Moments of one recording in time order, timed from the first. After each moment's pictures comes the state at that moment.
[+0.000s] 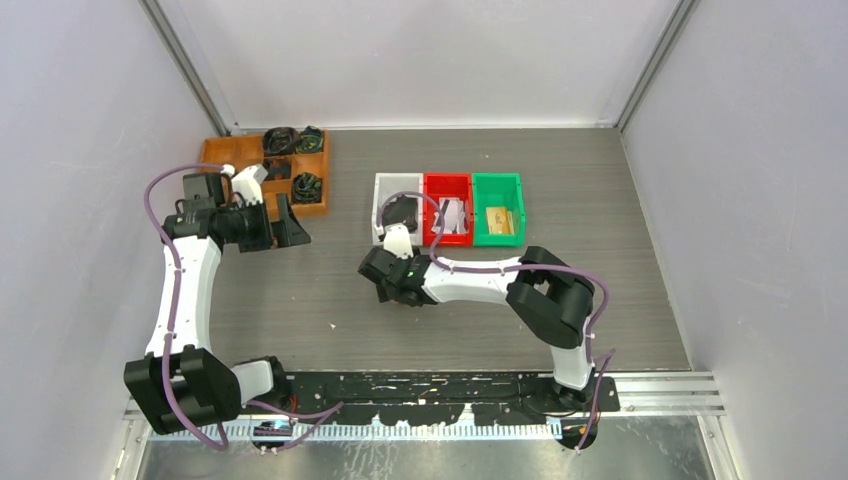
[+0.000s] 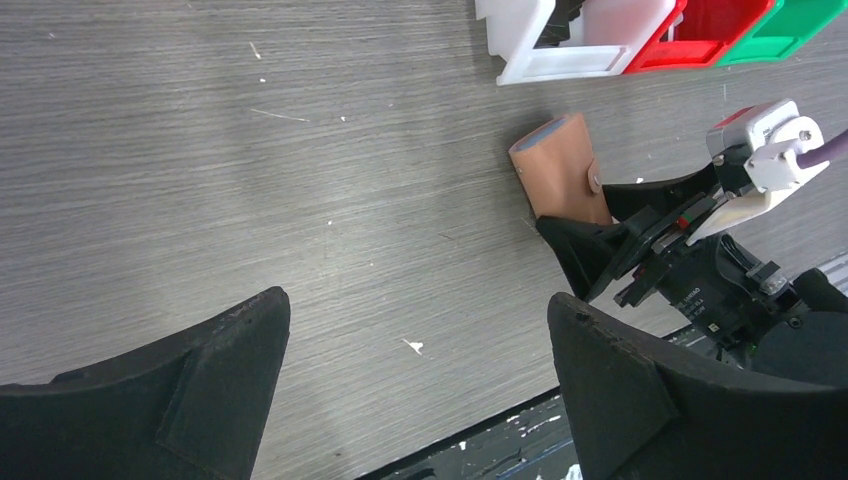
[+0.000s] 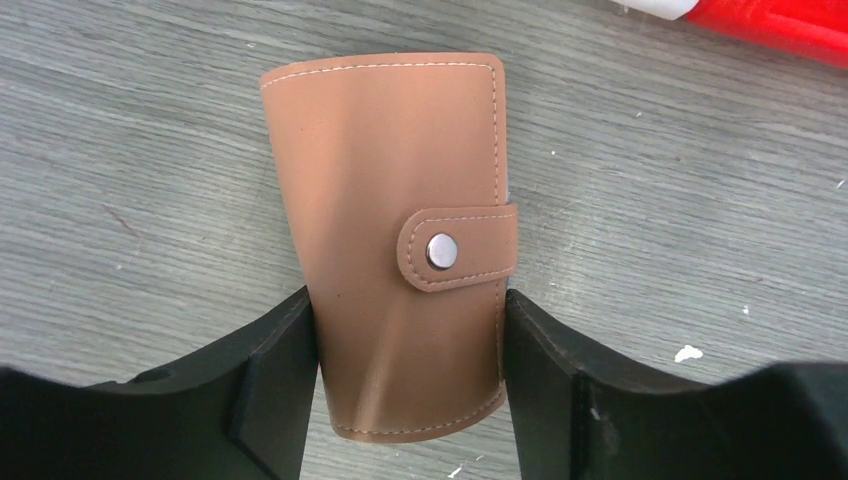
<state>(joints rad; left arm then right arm) 0.21 1.19 1.12 -0.88 0.56 0.02 1.10 1.92 1.25 -0.39 0.50 0.71</state>
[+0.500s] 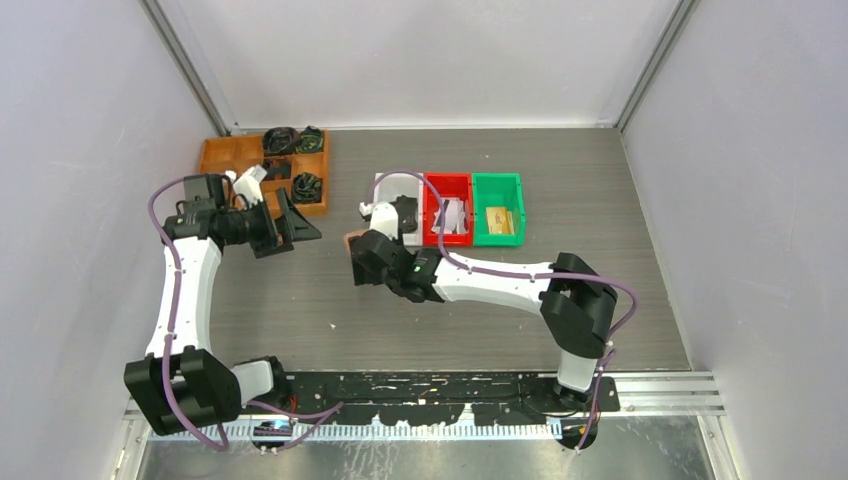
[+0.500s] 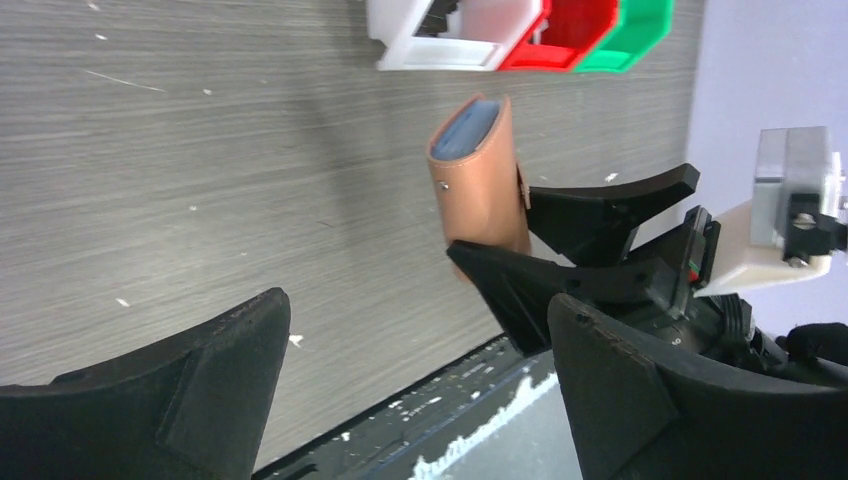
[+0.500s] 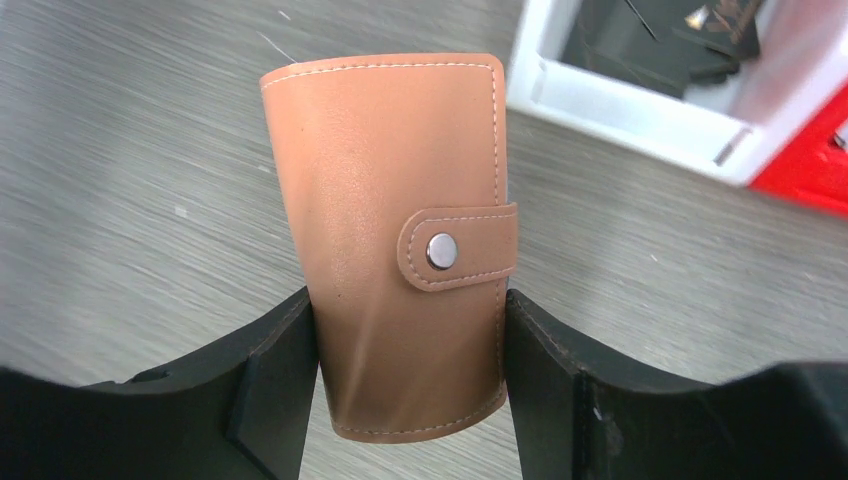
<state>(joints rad) 0.21 1.19 1.11 -0.91 0.72 -0.16 1.13 1.78 1.29 -0.25 0.46 0.65</state>
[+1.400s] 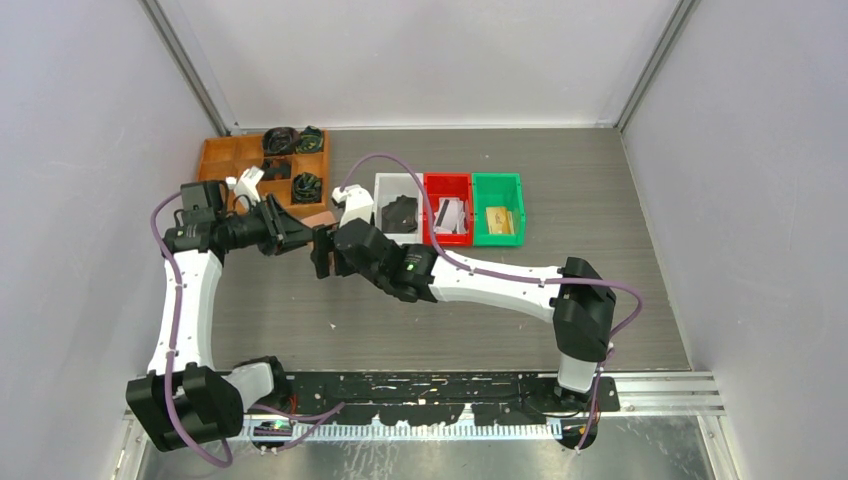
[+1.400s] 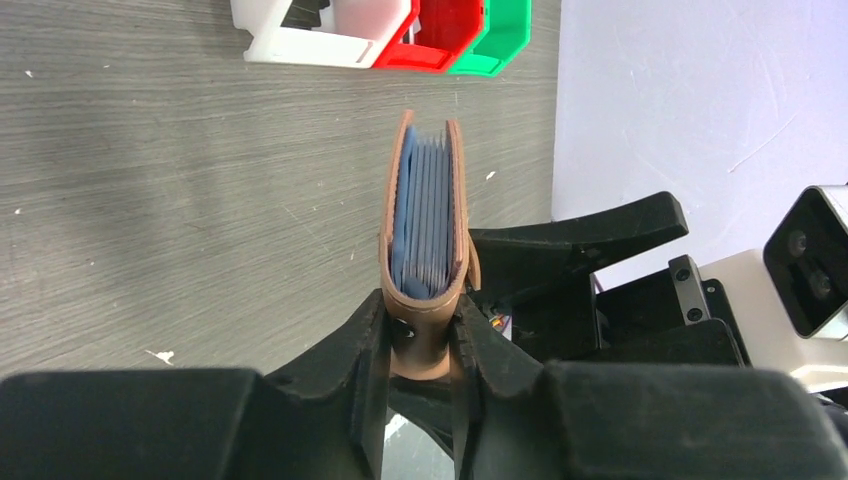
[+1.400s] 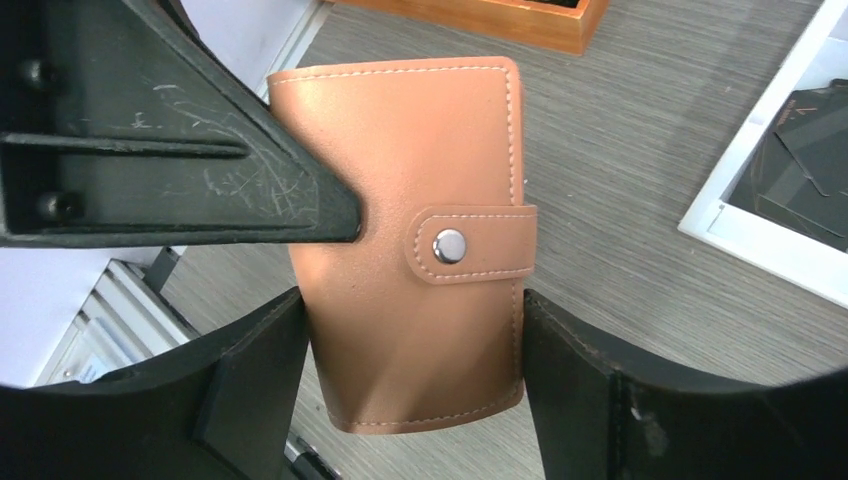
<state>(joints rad) 0.21 1.12 1.05 -0.81 0.94 -0.39 1.20 1.78 1.48 -0.13 0.39 0.59</state>
